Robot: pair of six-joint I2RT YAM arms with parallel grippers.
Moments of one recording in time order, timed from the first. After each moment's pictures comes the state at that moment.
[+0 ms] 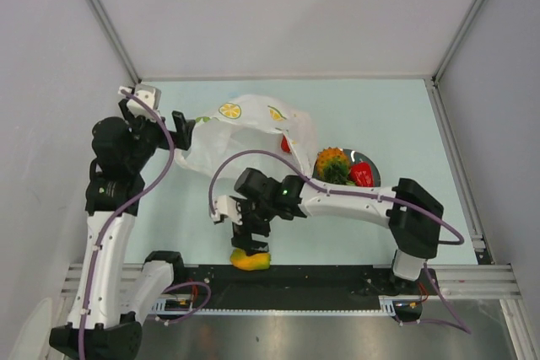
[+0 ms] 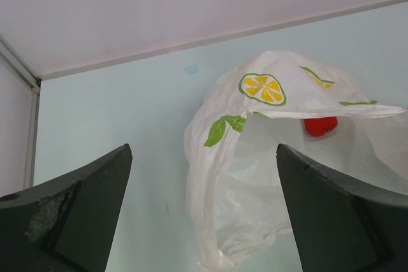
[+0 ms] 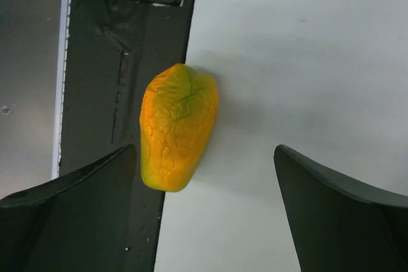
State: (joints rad) left arm -0.03 0.85 1.07 -0.38 0.25 0.06; right arm 1.20 1.73 1.32 -0.51 -0.45 -0.36
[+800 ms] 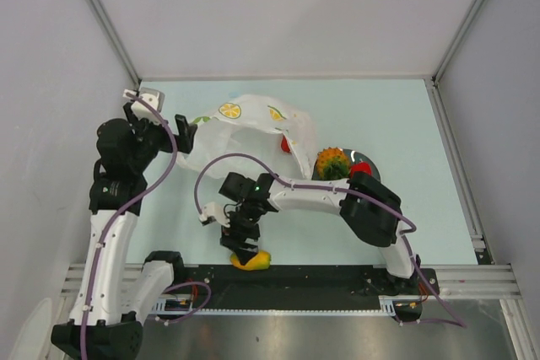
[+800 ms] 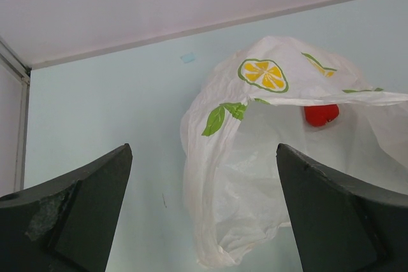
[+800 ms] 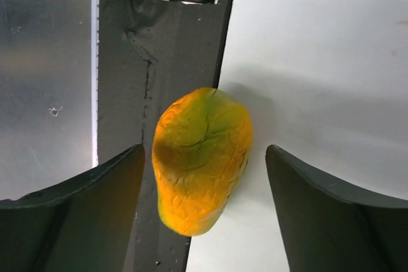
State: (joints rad) left arm -0.01 0.82 1.01 -0.37 0.27 0.06; right arm 1.19 2.03 1.52 -0.67 -0.67 -0.31
